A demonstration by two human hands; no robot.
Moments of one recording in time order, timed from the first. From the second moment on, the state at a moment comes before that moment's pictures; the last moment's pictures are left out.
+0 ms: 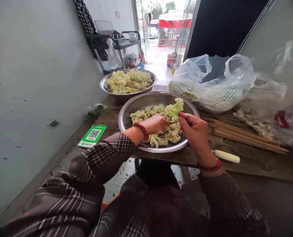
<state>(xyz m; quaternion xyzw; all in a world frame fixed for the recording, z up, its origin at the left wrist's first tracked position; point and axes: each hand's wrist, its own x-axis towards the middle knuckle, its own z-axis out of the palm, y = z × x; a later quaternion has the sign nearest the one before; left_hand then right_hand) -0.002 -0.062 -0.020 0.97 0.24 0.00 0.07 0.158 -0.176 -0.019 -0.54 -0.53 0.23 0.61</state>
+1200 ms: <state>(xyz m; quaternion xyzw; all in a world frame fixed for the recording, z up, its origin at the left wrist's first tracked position) -0.026 -0.060 0.027 0.49 0.30 0.46 0.68 0.159 -0.177 -0.022 -0.55 -0.57 0.28 0.54</state>
